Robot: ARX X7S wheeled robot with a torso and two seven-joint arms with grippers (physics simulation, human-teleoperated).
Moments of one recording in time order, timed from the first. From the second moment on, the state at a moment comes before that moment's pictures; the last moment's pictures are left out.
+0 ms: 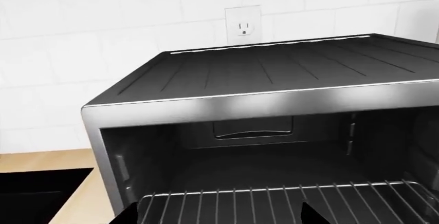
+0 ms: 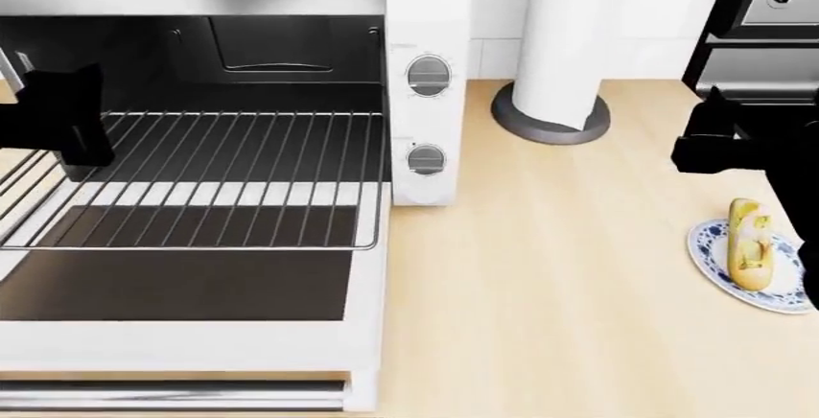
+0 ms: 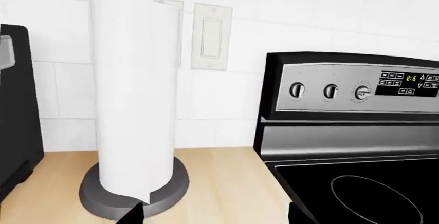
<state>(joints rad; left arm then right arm) -1.03 -0.86 -0.22 0.41 -1.64 -1.46 -0.82 0.76 0.58 0.19 -0.49 0.60 1.24 0.27</state>
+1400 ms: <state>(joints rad) -0.81 -0.93 -0.30 0.50 -1.63 -1.35 -0.77 0.81 0.61 0.09 0.22 0.48 1.15 0.26</state>
